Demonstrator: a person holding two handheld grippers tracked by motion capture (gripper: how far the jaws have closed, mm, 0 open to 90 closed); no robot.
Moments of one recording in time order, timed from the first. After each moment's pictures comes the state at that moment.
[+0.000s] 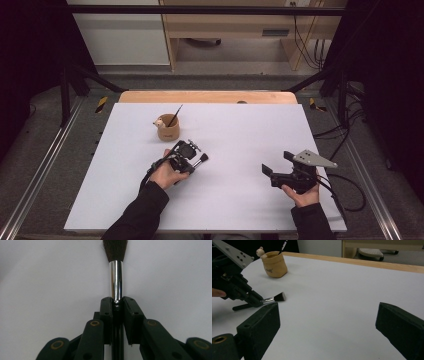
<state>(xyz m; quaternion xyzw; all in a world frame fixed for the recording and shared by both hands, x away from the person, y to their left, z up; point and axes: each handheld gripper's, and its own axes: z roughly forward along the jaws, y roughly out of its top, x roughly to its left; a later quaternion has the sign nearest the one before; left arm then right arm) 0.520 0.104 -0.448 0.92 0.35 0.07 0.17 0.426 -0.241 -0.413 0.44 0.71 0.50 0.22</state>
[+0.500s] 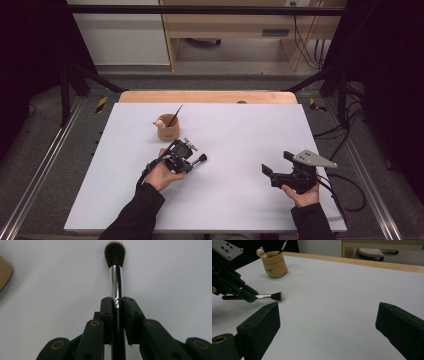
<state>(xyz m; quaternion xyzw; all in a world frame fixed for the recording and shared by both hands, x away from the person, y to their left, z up) 0.510 0.117 -0.432 0.92 0.34 0.09 0.20 0.426 -0.241 -0.414 0.44 0.71 0.50 0.22</state>
